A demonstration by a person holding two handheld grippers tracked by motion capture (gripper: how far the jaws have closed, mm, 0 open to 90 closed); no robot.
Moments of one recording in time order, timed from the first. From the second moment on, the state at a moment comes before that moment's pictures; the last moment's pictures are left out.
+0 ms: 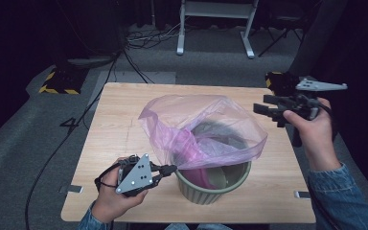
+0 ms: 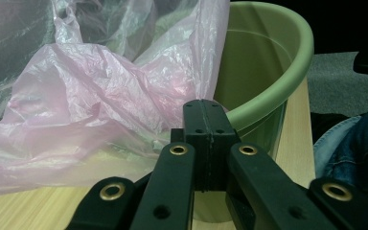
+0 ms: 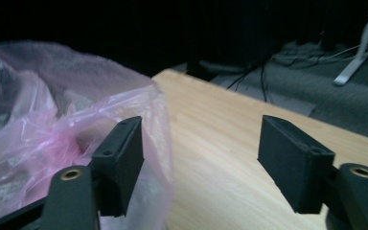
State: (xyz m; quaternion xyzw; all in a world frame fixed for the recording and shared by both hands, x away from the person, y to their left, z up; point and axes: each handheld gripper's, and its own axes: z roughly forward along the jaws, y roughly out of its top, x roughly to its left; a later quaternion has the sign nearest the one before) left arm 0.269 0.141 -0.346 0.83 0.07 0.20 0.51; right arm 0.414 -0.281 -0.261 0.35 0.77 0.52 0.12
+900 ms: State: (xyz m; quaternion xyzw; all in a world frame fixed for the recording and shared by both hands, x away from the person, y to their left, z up) left arm 0.258 0.191 -0.355 0.83 0.13 0.23 0.49; right arm 0.363 -0.325 -0.325 0.34 0.82 0.45 0.09
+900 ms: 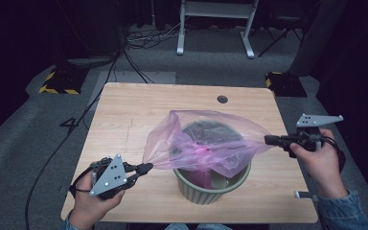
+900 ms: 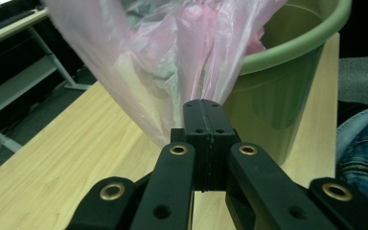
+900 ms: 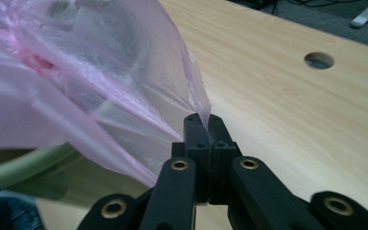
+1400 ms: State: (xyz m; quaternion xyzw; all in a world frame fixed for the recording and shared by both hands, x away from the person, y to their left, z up) left arm 0.258 0.195 -0.356 0.83 0.13 0.21 0.51; right arm 0.345 -0.317 -0.331 0.30 0.83 0.46 0.10
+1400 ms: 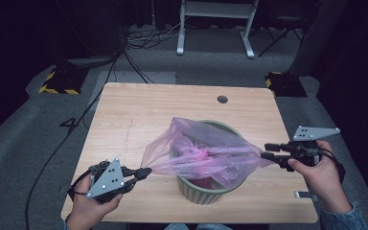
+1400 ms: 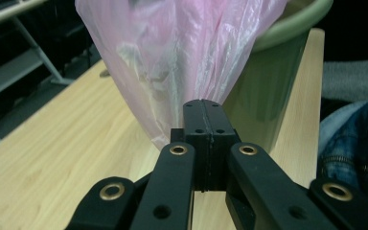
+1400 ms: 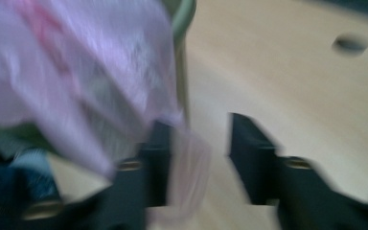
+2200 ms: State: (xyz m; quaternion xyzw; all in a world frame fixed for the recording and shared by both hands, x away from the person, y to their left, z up) left arm 0.286 0.193 -0.361 0.84 0.13 0.19 0.50; right arm 0.410 -0.262 -0.309 0.26 0.83 0.48 0.08
